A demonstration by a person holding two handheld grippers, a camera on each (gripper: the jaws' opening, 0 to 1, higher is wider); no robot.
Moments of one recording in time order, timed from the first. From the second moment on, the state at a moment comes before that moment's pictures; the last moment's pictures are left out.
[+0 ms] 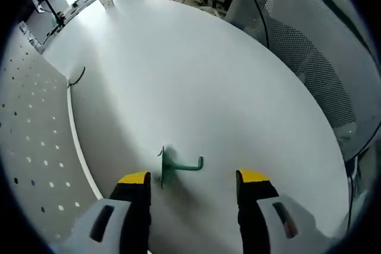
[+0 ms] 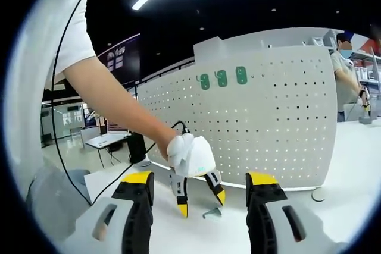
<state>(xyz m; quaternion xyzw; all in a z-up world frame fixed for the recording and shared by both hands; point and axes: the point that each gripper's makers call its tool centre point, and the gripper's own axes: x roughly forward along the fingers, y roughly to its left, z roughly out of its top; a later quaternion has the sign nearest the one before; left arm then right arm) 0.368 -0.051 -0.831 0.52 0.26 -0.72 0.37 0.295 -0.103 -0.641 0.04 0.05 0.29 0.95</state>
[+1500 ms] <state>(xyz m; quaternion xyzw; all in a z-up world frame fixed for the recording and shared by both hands) 0.390 -0.062 -0.831 0.50 0.27 -0.70 0.43 0.293 -0.102 -0.641 0.05 0.06 0.29 0.95</state>
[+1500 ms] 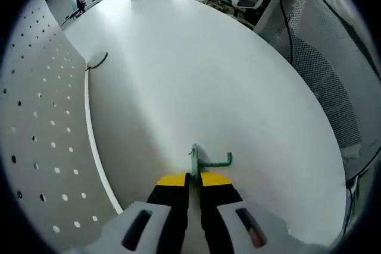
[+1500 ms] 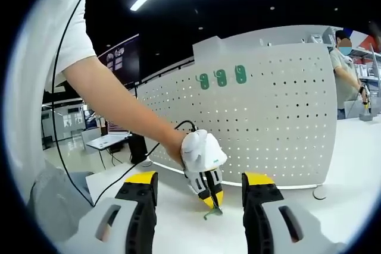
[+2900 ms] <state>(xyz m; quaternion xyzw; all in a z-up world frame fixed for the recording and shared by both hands) 0.392 -0.062 -0.828 0.44 0.24 -0.71 0.50 0.294 -0.105 -0.643 0.05 0.06 0.29 0.95</state>
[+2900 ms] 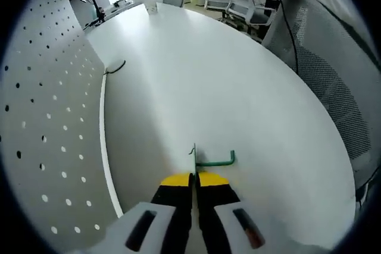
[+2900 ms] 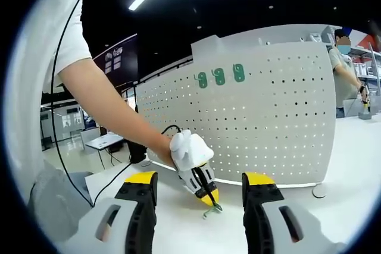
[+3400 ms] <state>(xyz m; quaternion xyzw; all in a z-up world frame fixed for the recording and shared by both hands) 0.394 -0.068 -0.814 0.38 0.21 -0.69 0.58 0.294 -0.106 -0.641 0.05 0.06 0.29 0.95</state>
